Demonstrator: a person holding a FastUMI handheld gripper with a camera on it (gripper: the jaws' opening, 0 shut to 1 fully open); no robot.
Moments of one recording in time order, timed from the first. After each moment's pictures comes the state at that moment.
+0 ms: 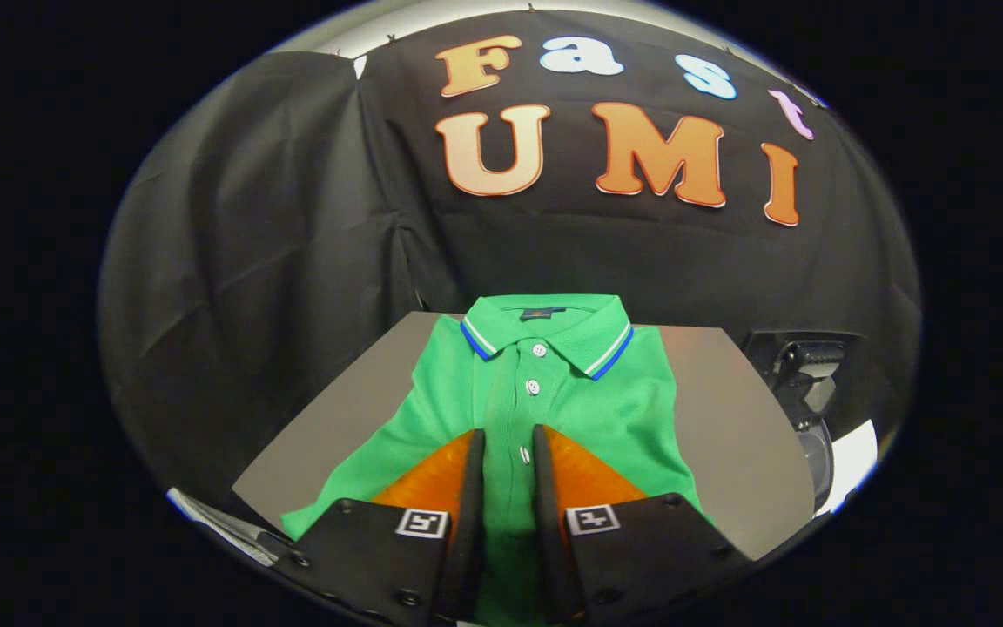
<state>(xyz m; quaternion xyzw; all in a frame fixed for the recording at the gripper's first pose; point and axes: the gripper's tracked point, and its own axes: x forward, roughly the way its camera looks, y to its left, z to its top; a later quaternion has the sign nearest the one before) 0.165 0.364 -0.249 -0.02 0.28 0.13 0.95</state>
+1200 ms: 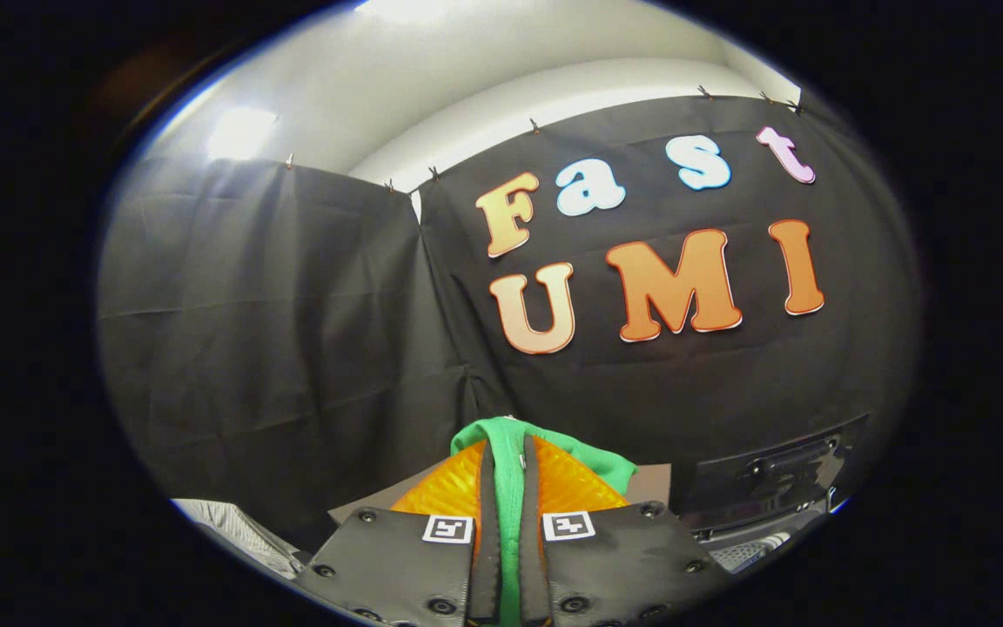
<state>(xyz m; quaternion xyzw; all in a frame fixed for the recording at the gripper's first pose) 0.117 0.202 -0.045 0.07 0.04 0.29 0.95</state>
